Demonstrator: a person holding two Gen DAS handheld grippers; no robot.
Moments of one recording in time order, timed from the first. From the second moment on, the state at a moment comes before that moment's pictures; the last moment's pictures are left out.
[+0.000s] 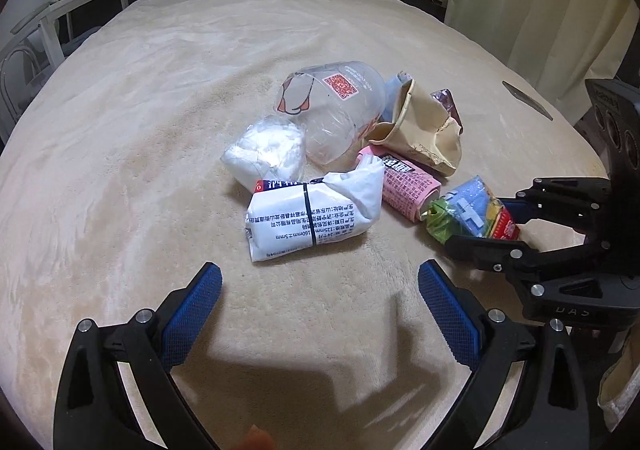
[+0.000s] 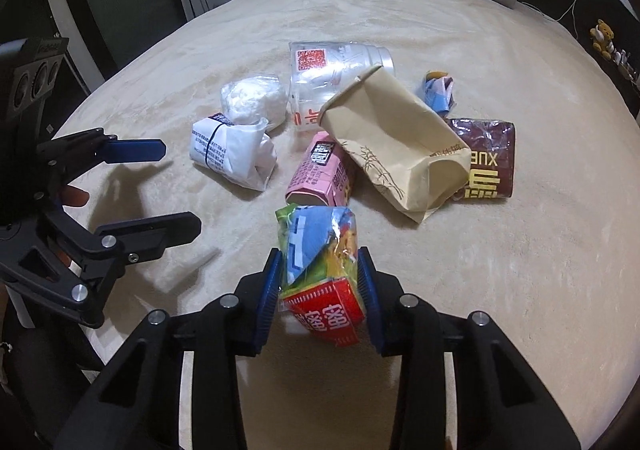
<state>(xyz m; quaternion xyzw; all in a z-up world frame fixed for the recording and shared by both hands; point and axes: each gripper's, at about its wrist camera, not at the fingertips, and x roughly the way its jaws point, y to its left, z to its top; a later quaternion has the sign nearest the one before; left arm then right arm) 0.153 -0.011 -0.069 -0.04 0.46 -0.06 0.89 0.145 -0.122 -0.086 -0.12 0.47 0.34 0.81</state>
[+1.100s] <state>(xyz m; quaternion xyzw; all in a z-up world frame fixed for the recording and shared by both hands) 0.195 -0.011 -0.080 -0.09 0.47 -0.07 0.88 0.137 -0.176 -0.066 -0.07 0.44 0.32 0.83</state>
